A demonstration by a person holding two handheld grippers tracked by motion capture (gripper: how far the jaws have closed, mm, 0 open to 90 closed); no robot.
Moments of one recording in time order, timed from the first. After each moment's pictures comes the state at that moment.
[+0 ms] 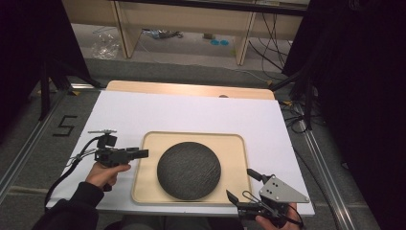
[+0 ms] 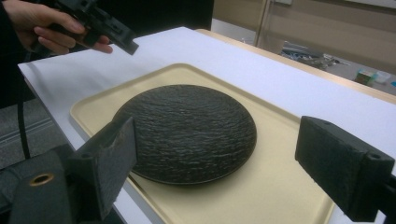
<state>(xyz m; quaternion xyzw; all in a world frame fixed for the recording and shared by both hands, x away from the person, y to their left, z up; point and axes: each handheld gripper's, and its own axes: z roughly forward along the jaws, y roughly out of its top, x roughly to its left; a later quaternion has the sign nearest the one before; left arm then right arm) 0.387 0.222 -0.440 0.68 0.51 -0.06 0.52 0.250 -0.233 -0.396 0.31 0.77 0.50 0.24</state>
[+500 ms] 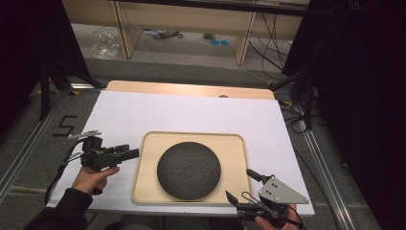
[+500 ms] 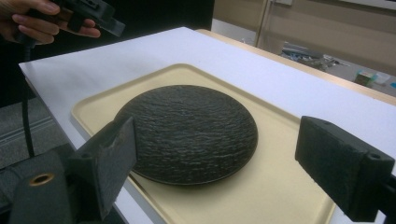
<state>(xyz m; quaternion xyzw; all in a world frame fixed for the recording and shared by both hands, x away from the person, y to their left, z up) 0.363 0.241 -0.423 0.66 0.48 -0.02 0.57 0.248 -0.231 -0.395 0.31 0.77 0.50 0.24</state>
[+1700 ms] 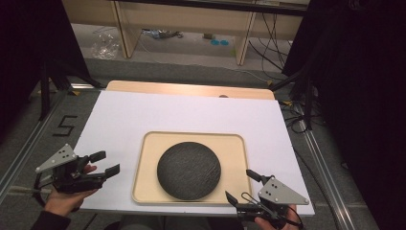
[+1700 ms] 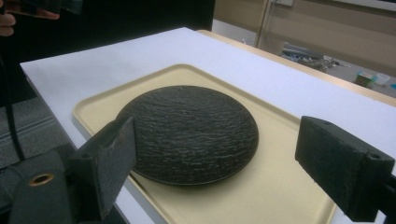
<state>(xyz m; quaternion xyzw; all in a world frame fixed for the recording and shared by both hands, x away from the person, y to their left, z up) 0.293 0.265 -0.408 0.70 0.41 0.14 0.57 0.247 -0.230 -0.394 0.30 0.77 0.51 0.25</state>
